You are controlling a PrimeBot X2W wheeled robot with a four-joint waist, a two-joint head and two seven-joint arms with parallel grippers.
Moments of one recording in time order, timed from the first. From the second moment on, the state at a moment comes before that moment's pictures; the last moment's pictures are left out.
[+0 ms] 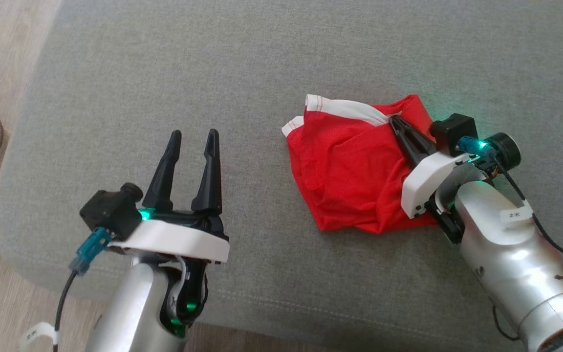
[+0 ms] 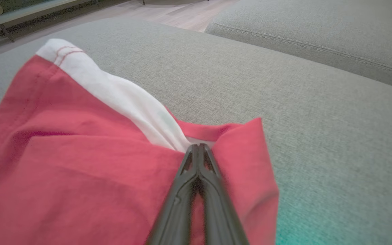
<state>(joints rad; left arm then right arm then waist) -0.21 0.04 -0.35 0.08 -0.47 0.06 -0.26 -0.74 -0.18 0.61 0.97 0.32 0.12 -0.21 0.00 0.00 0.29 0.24</state>
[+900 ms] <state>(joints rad) -0.17 0.04 -0.29 0.10 -0.42 0.04 -0.26 -0.32 -0.19 0.05 0.42 0.11 0.12 -0.25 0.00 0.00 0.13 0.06</state>
